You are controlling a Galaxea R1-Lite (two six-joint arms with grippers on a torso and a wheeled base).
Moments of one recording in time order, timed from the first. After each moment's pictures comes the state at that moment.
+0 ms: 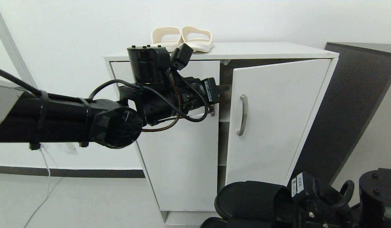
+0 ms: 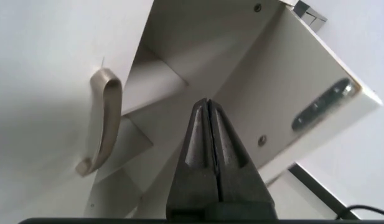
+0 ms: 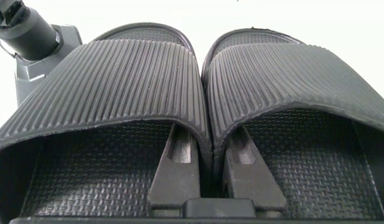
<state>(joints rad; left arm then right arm) -0.60 1.88 -1.35 -0.56 -0.34 -0.39 0.90 1.45 -0.36 -0.72 0.23 -0.02</state>
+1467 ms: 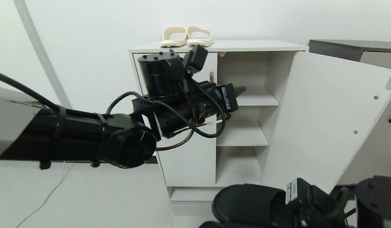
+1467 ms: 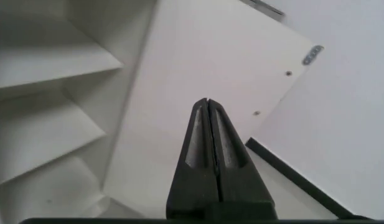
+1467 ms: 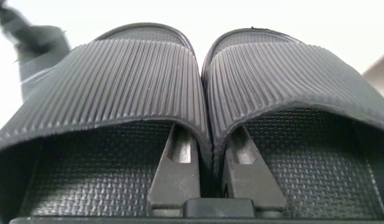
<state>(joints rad) -0.70 1.88 -1.26 -0.74 -0.26 -0.37 0.94 1.47 -0.38 -0.73 0.12 0.01</state>
